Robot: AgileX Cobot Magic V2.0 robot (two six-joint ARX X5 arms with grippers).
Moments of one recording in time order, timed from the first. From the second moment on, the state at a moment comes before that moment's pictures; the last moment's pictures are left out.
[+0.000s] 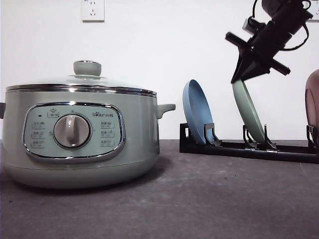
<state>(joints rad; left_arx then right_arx) -0.06 0.71 0.92 -0.87 0.45 0.01 0.08 1.89 1.73 -0.53 -0.46 0.29</state>
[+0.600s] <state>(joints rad) -0.06 0.71 0.92 -0.86 0.45 0.01 0.19 1.69 1.92 -0.82 -0.45 0.17</state>
